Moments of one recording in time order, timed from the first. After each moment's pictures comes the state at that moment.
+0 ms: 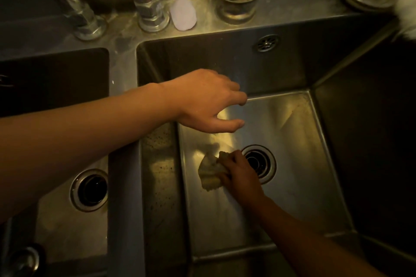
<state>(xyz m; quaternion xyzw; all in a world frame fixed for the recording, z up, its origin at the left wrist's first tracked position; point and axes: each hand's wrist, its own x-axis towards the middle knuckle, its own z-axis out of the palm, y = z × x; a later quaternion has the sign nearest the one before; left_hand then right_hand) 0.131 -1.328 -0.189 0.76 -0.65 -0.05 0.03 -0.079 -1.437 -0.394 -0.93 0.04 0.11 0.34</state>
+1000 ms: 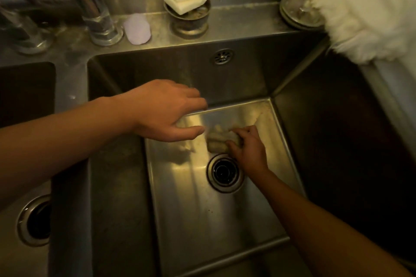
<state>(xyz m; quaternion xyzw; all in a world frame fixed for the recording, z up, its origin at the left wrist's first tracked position) 0.134 -1.327 -0.192 0.76 -0.64 -0.02 0.07 -0.029 -1.549 -0.381 -0.91 0.21 -0.01 0.35</state>
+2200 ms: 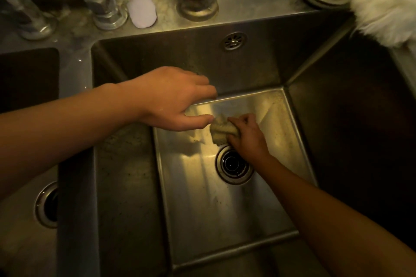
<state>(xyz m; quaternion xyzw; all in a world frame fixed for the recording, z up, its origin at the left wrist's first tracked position) 0.133 -1.329 -0.191 0.77 -0.63 -0.05 0.07 -0.012 -1.540 -0.399 -0.94 0.13 0.06 0.32</state>
